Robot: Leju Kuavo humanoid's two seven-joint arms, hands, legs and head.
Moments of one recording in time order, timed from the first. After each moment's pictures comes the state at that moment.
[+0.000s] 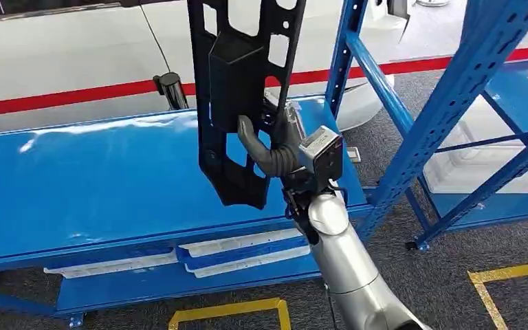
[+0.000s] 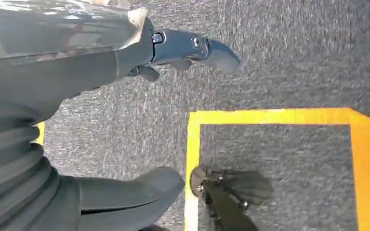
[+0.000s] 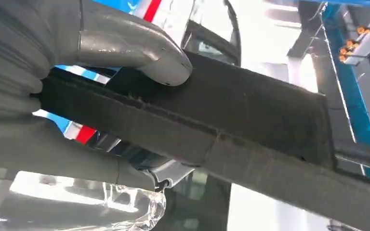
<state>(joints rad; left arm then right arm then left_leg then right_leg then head) -0.06 -0.09 0.39 -0.20 -0.37 0.16 -0.28 -0.49 0.16 0.41 -1.53 -0.04 -0.05 -0.39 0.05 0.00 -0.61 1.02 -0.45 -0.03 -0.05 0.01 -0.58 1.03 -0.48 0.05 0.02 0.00</state>
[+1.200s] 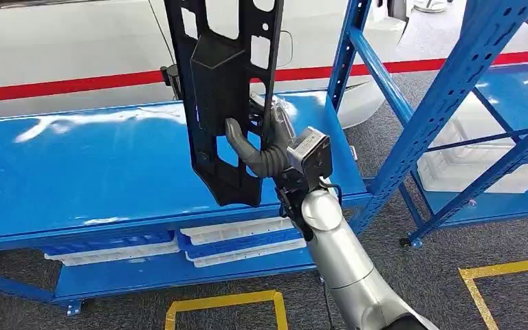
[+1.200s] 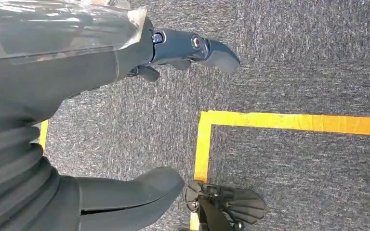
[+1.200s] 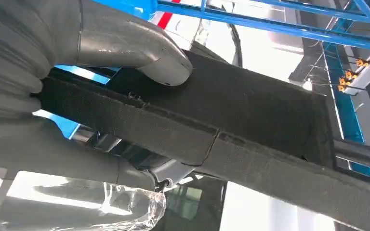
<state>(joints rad) -0.06 -0.10 0.42 -0.20 -0.35 0.18 -0.28 -0.53 0.16 0.44 -1.48 -0.06 -0.02 -0.41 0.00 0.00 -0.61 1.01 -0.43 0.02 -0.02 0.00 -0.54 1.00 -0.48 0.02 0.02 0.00</state>
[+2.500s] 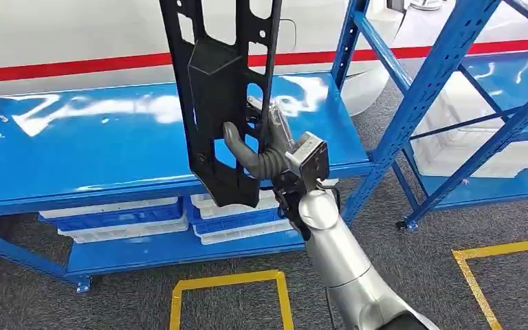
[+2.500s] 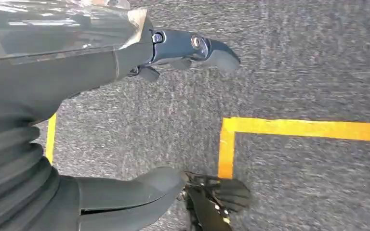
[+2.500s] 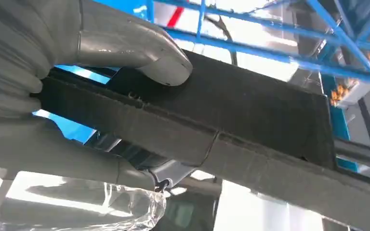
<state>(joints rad) -0.06 -0.10 0.44 -0.20 -0.36 0.16 -0.29 -0.54 0.16 0.44 -1.45 -0.06 -0.01 -0.47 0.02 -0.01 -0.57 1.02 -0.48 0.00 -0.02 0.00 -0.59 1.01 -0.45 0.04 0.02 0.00</state>
